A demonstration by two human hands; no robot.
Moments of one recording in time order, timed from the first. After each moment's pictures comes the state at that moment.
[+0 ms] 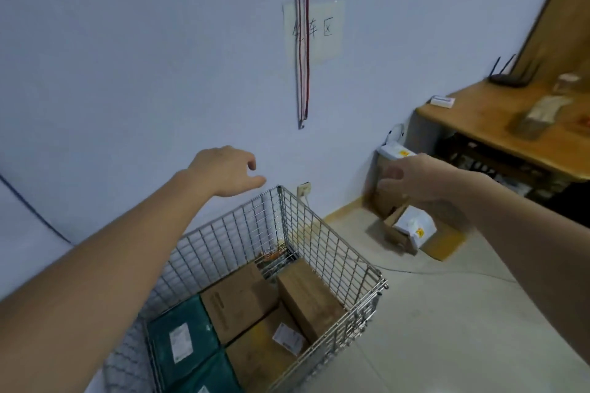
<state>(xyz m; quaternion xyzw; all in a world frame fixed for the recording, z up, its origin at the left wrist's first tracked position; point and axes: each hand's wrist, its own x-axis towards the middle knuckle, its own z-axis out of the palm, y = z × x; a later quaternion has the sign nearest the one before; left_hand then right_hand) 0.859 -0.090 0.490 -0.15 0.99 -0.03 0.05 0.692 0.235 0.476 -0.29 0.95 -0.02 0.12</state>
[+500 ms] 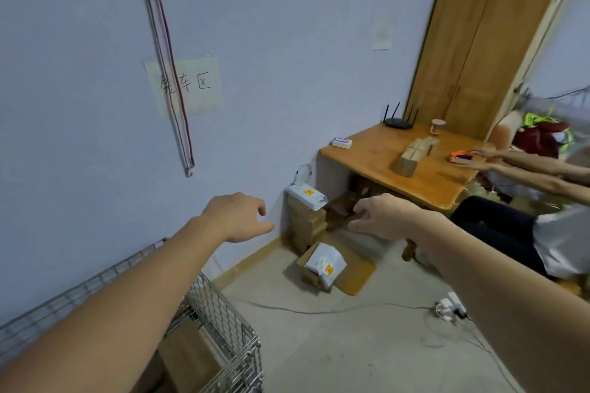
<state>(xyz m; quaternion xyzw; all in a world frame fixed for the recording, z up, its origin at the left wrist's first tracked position) 0.652 0.228 0.490 -0.05 1.00 0.01 0.05 0.555 0.524 0.505 -0.24 0.97 0.00 0.10</state>
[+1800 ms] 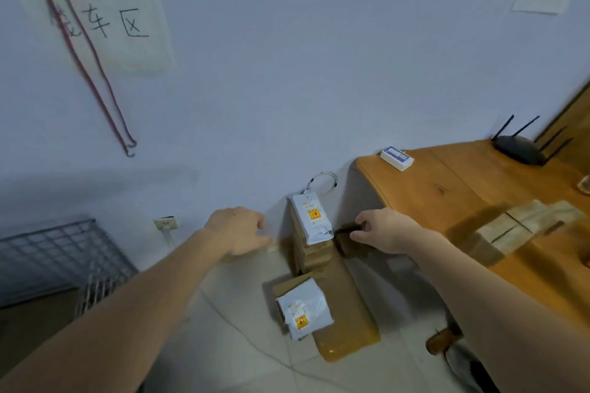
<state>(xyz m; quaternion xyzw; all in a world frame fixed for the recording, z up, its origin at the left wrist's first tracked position) 0.138 0.300 0.367 -0.27 0.94 0.10 0.16 -0.082 0.527 0.395 -0.41 0.89 0.05 0.22</state>
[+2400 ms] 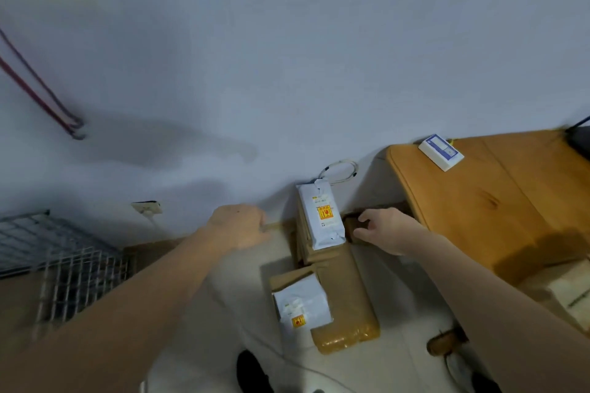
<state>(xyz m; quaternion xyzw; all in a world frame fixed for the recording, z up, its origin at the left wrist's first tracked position) -0.012 0.158 0.259 -0.29 0.91 0.16 0.24 -0.242 0.368 0.285 -0.40 0.86 0.07 0.29</state>
